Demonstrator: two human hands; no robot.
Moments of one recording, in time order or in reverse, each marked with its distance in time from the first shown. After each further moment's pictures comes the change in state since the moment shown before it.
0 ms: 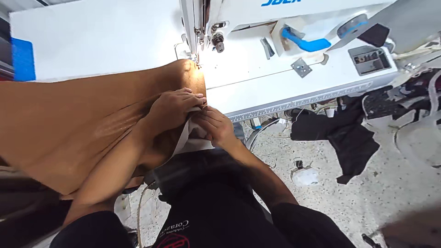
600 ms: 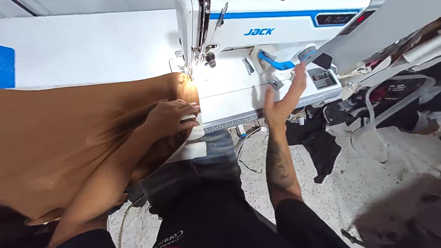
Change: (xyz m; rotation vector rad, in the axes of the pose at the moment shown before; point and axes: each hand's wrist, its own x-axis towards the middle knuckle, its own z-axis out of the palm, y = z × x) left_hand -0.004 0.005 0.006 0.093 -0.032 -0.089; right_hand -0.012 0.100 -0.174 -0.605 0.182 0.488
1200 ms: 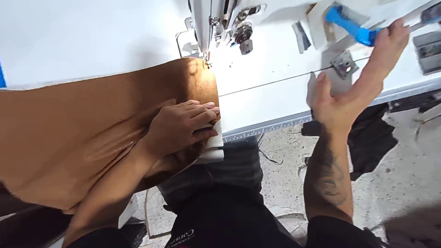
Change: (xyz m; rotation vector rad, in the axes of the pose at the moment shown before) left_hand 0.007 -0.004 0.000 -0.112 0.023 0.033; right_hand 0.018 0.042 0.024 0.056 -0.158 -0.007
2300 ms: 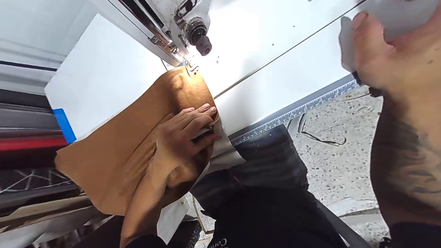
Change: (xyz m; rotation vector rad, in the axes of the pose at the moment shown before) left_hand 0.012 -0.003 0.002 -0.018 0.033 -0.043; right_hand -0.026 0.014 0.007 0.010 -0.101 0.378
